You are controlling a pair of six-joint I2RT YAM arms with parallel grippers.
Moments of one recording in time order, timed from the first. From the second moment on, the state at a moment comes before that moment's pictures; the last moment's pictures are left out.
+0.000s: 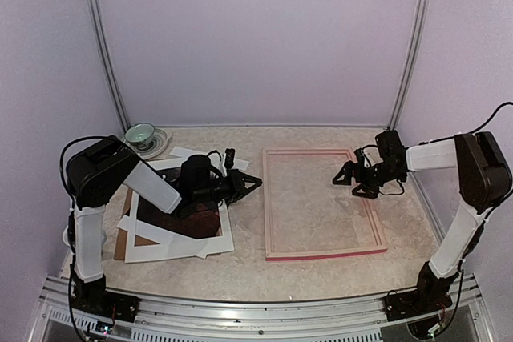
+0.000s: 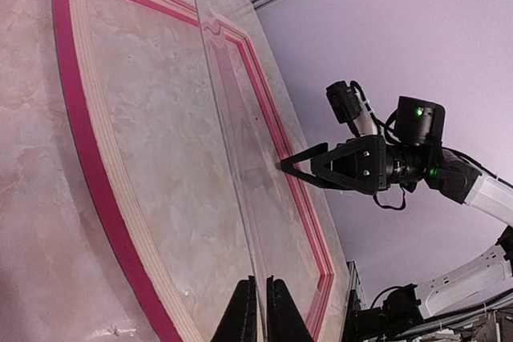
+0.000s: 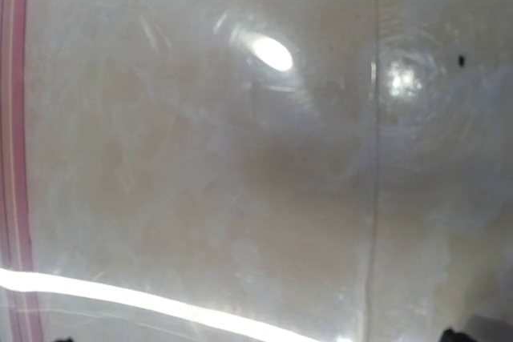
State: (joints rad) left arm -0.69 2.09 0.93 0.96 0.42 -0.99; right arm 0.15 1.74 0.97 -0.25 -0.54 0.37
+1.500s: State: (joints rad) left arm -0.57 2.25 1.04 0.91 0.46 -1.07; right arm 0.17 1.85 1.02 -0.09 -0.65 0.51
